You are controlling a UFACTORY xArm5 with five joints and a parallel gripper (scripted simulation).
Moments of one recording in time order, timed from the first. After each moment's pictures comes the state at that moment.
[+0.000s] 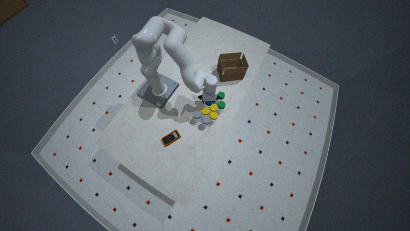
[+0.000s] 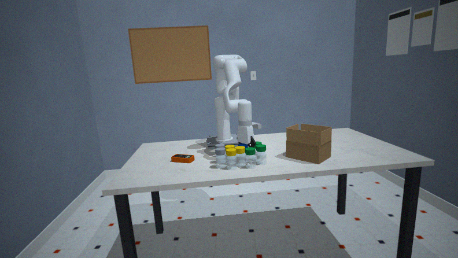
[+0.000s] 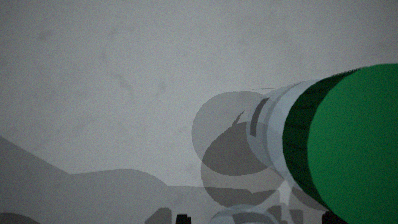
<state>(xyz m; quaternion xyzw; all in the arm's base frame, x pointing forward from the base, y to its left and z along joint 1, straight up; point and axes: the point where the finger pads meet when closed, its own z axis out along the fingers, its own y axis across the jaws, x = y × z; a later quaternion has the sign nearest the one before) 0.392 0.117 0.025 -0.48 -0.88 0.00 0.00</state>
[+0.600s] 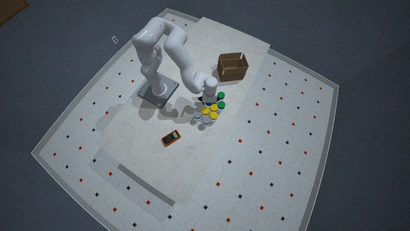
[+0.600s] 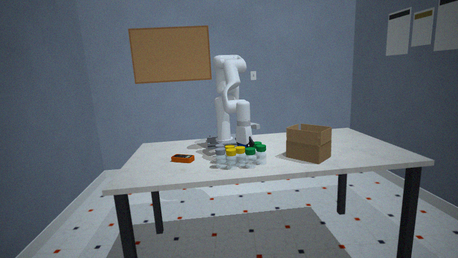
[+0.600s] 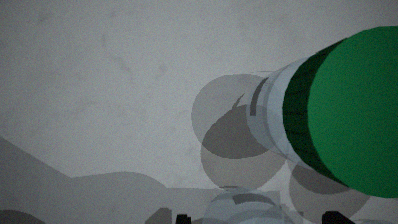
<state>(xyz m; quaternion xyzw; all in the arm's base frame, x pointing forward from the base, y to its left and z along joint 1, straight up) 0.399 0.107 0.025 -0.48 -0.88 0.00 0.00</state>
